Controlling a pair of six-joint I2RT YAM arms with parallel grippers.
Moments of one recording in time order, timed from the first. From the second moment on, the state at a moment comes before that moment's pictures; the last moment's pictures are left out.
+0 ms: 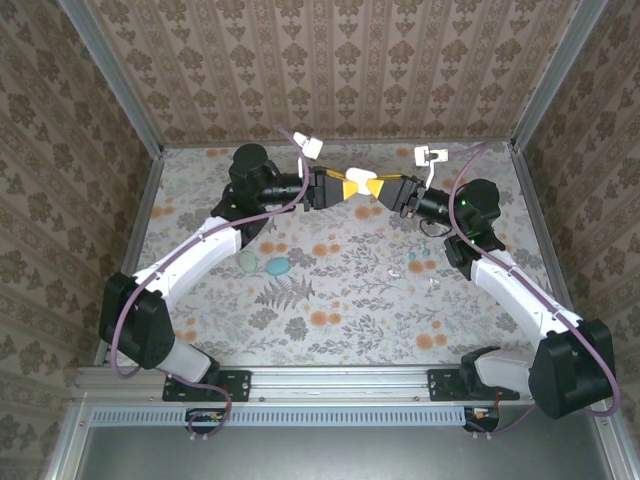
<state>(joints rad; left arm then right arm) -0.61 1.50 1.21 0.39 1.03 -0.73 0.27 1.21 0.84 0.68 -0.87 0.95</state>
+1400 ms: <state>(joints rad) -0.64 1.29 0.93 0.38 0.67 -0.22 0.29 1.09 1.00 -0.11 -0.71 0.63</state>
